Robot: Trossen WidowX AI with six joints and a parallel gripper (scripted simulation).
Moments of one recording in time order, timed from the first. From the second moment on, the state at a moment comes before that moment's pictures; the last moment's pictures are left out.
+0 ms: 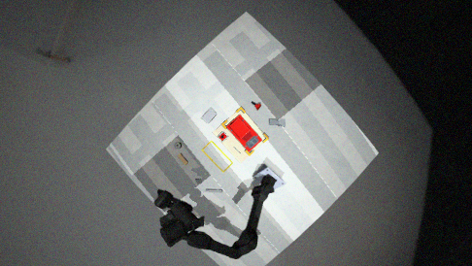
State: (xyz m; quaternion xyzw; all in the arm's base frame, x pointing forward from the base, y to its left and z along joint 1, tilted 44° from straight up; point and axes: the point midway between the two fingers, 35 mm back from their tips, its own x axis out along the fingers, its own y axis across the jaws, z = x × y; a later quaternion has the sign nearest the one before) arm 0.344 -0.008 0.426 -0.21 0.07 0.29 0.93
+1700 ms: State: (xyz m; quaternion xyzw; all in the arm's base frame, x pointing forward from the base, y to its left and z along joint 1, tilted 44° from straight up) arm 0.311 -0.164 -0.014 0.33 0.64 0.18 0.67
